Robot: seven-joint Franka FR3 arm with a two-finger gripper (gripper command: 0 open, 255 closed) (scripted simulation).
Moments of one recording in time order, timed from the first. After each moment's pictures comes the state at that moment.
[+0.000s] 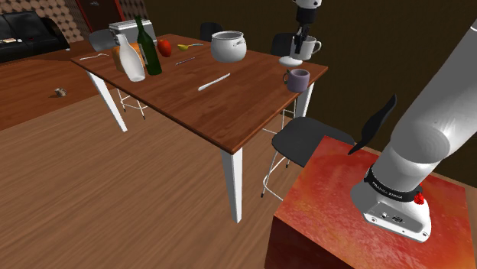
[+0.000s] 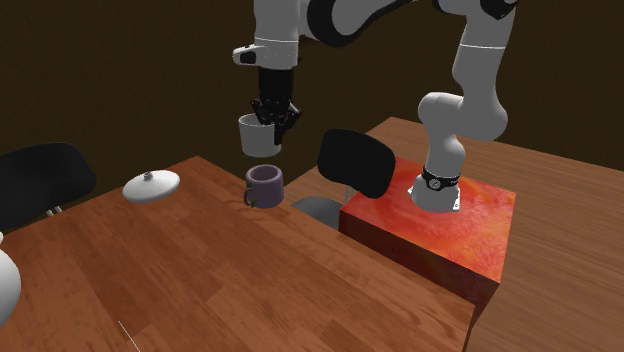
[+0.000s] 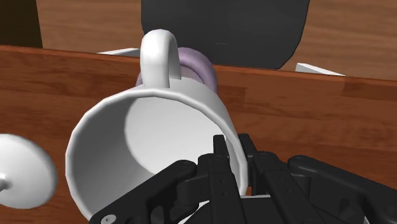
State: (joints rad) arm -0.27 -0.04 -0.31 -1.94 -0.01 2.00 -0.68
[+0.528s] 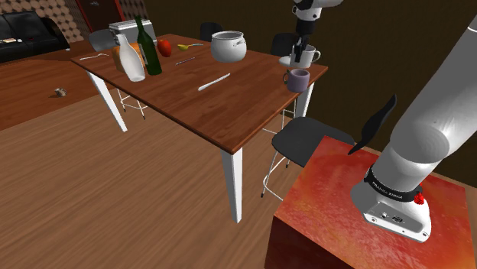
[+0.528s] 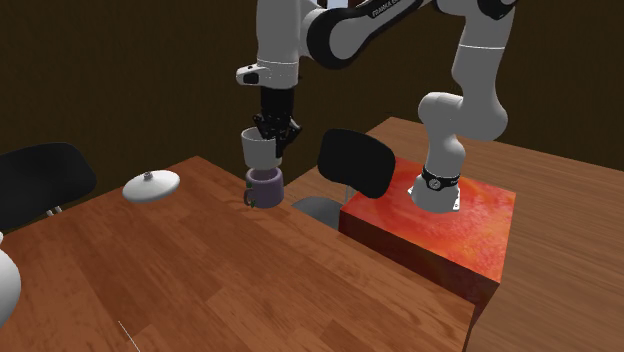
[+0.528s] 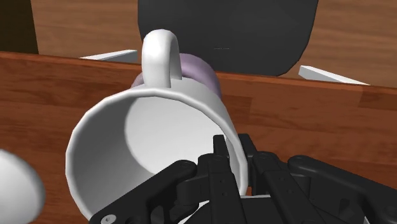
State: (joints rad) arm -0.28 -0.02 -0.31 -2.02 0.00 2.09 -0.70
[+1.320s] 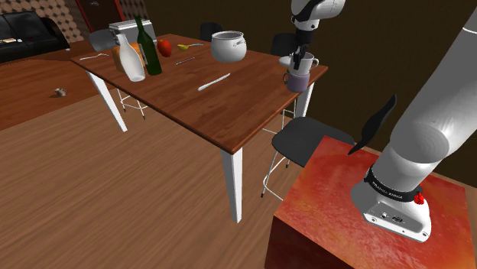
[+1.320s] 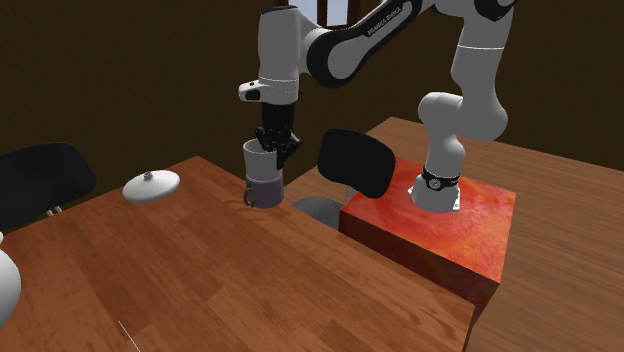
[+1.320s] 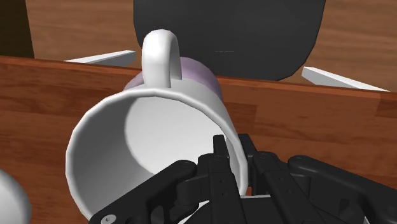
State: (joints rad) arm -0.28 0.01 -0.32 -2.08 0.01 2.18 -0.71
